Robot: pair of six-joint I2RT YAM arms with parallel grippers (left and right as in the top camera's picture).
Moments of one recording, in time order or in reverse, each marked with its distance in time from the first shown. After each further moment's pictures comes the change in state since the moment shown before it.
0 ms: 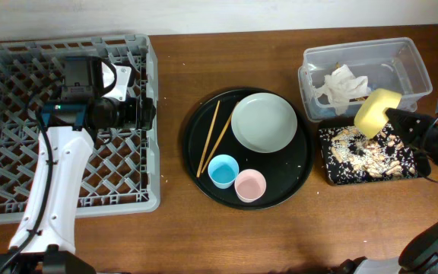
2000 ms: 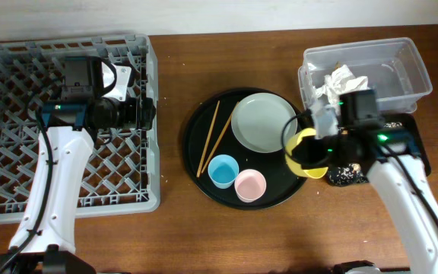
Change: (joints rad) left arm 0.000 0.000 0.000 0.000 0.000 0.000; right arm 0.875 -0.294 -0.001 -0.271 1.082 0.141
